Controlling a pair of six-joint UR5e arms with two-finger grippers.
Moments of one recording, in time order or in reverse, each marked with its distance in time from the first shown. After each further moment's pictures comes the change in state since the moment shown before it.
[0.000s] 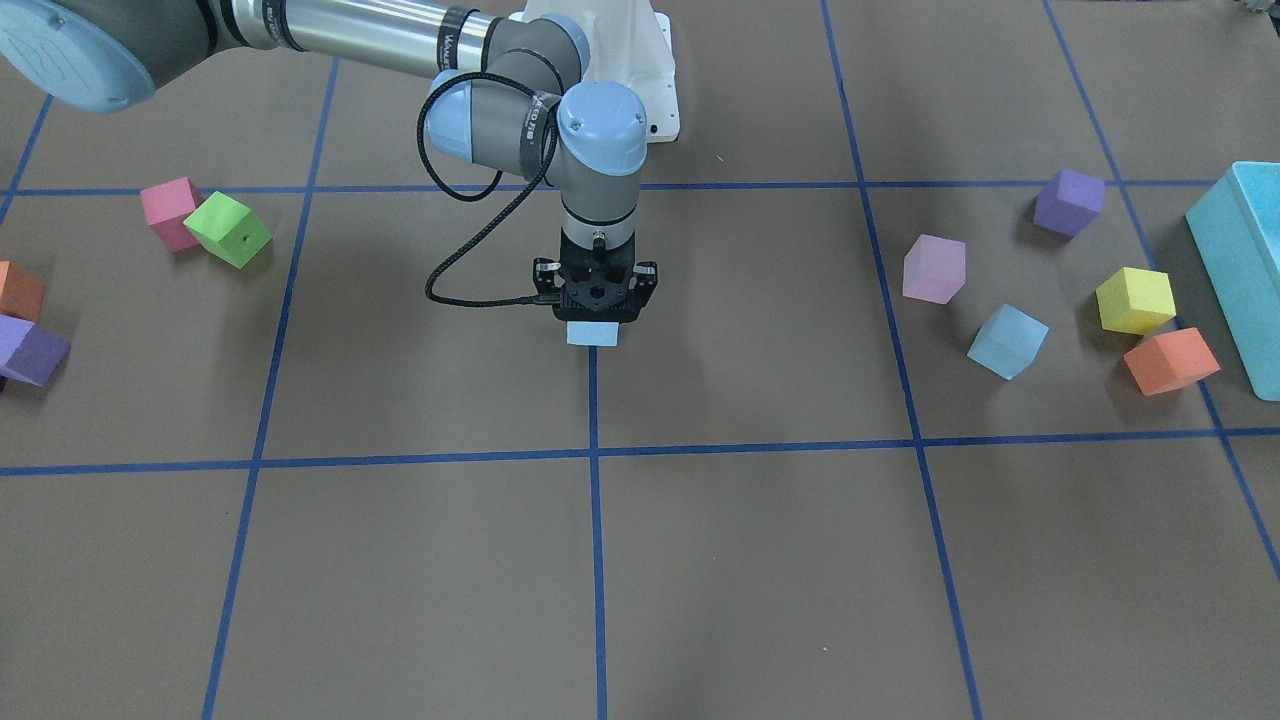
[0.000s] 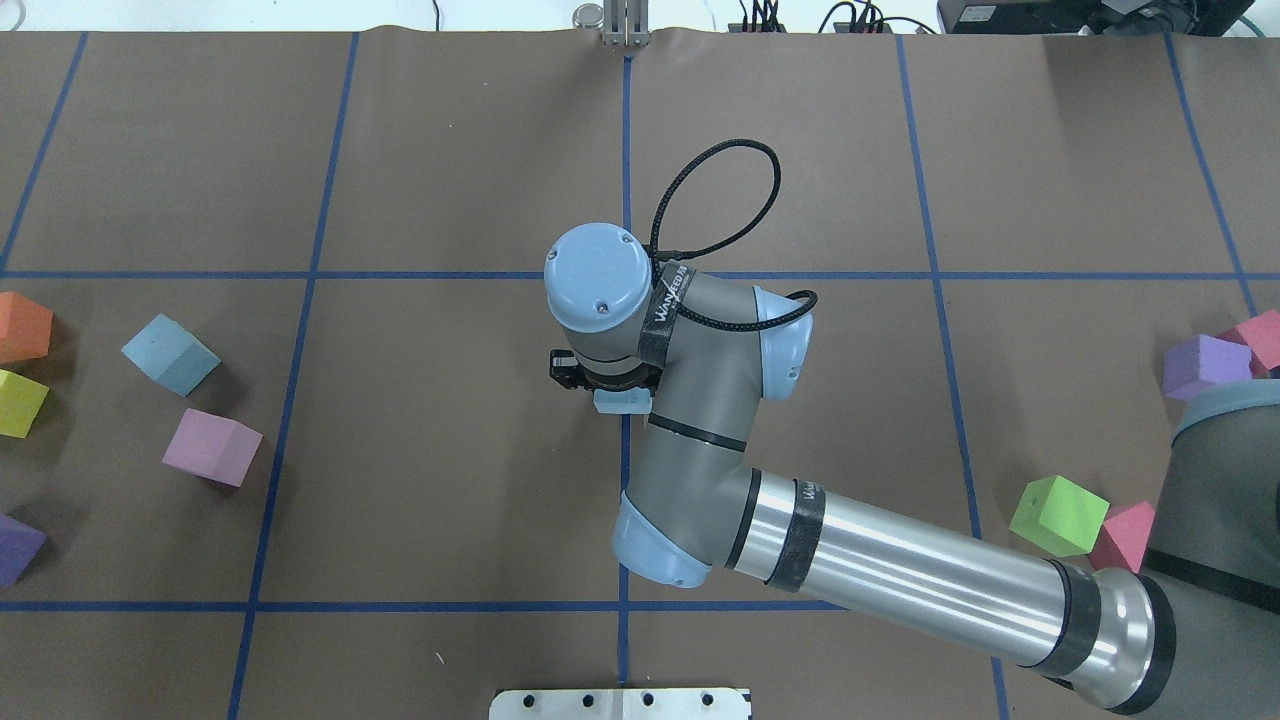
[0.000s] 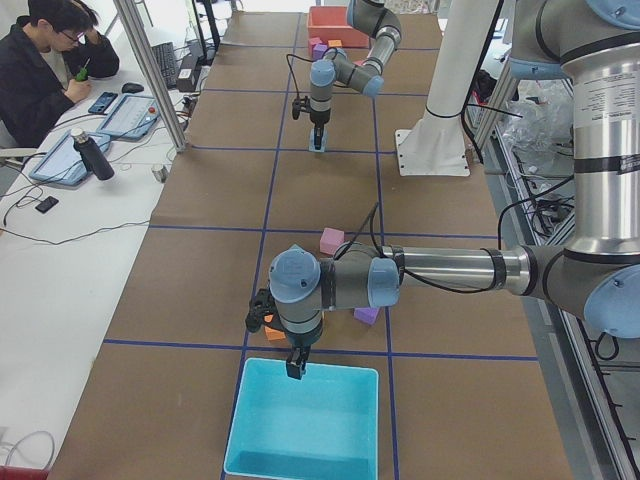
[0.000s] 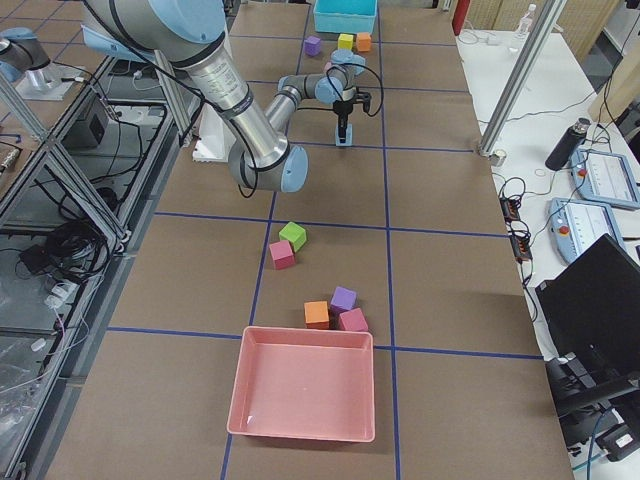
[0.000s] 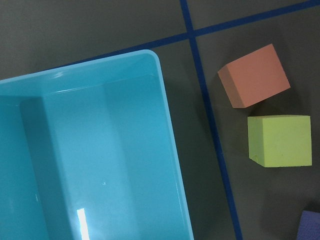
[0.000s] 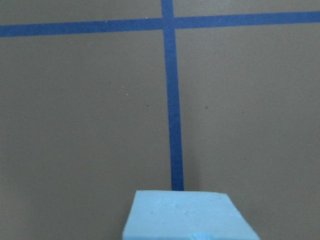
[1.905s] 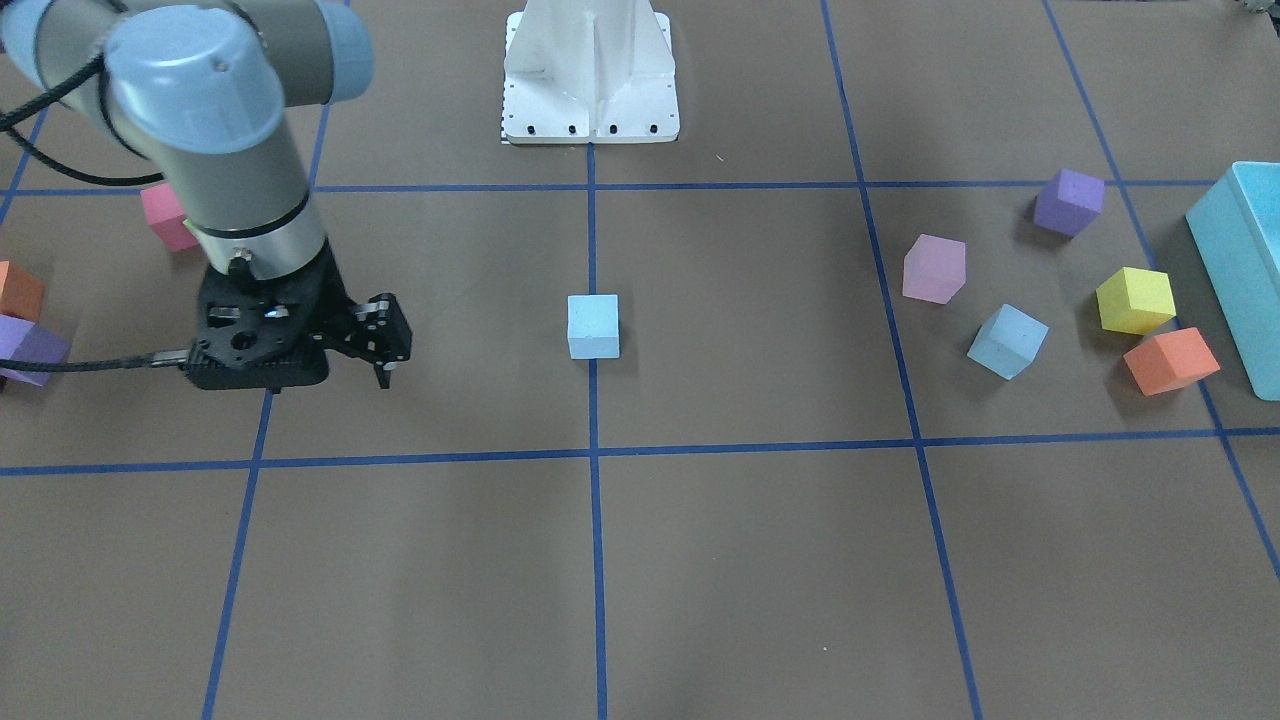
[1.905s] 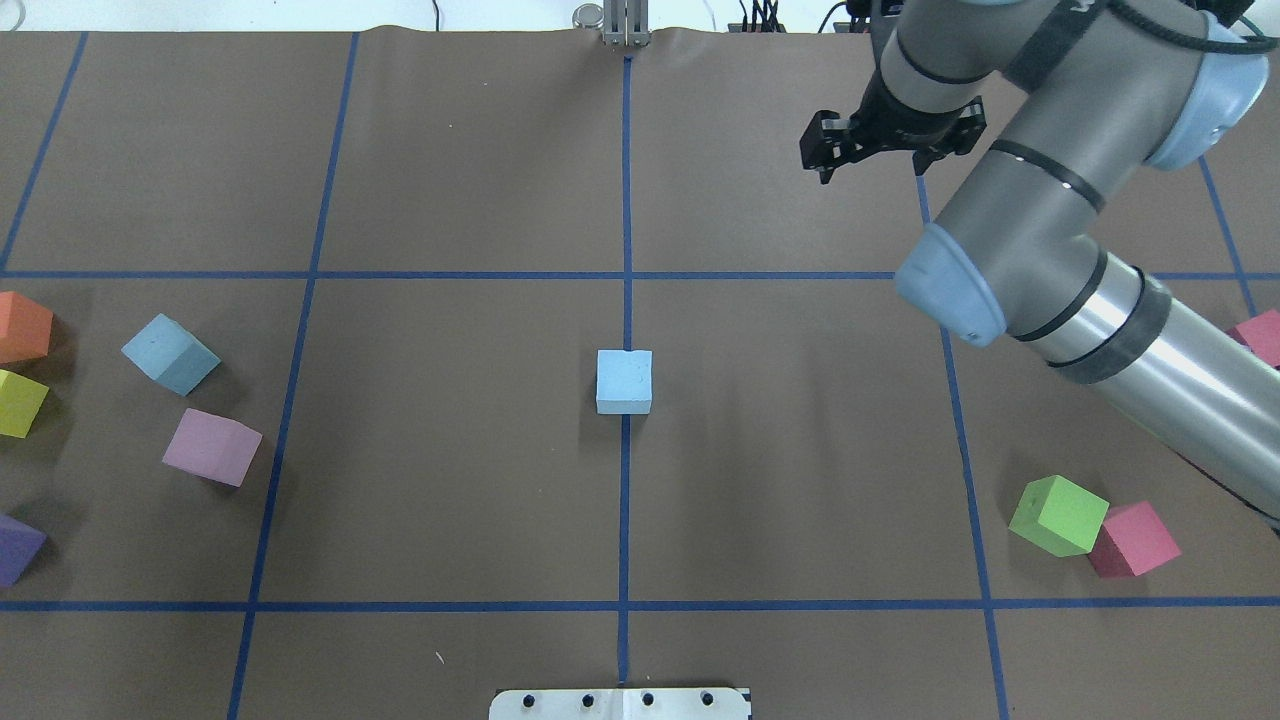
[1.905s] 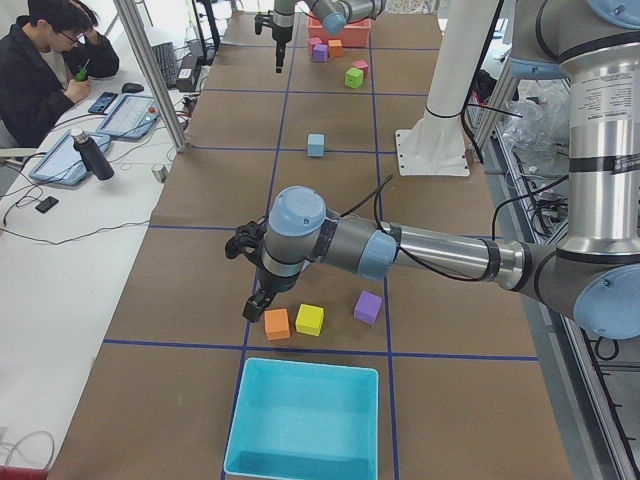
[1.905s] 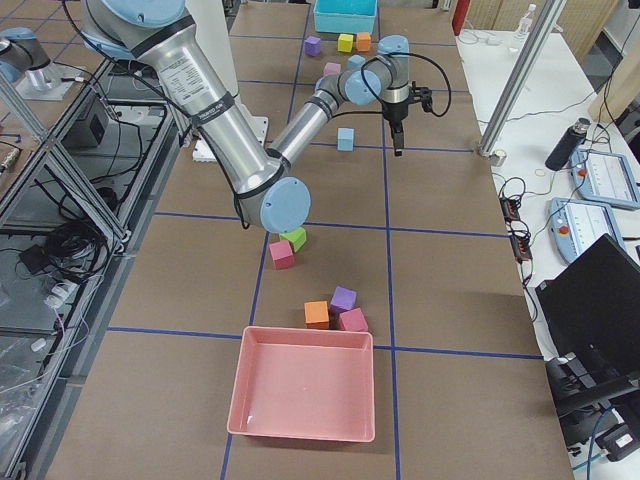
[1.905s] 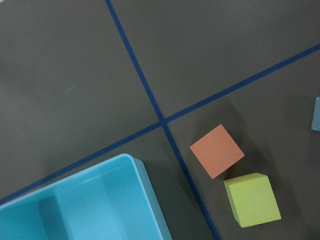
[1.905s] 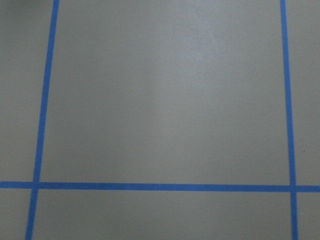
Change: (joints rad) left arm 0.002 -0.046 -0.095 -0.379 0.003 -0.005; right arm 0.475 -0.276 0.350 -0.154 0.175 -0.498
